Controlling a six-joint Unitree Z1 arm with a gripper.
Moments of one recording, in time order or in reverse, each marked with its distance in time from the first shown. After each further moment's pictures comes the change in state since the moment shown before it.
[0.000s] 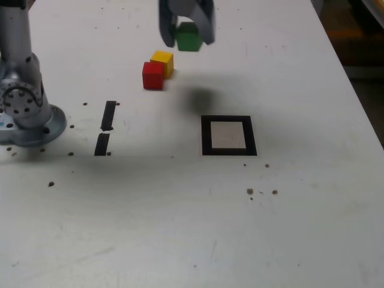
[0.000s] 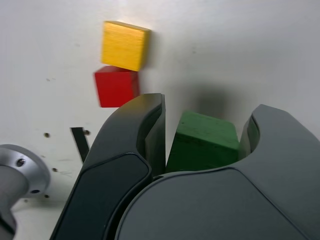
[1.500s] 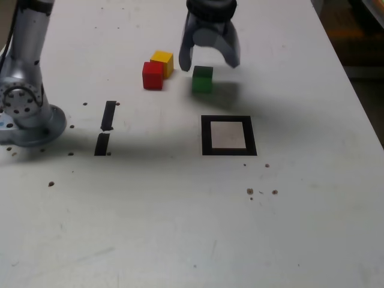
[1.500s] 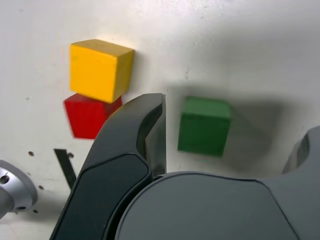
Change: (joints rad) arm 0.011 0.176 -0.032 -0.016 0.033 0.000
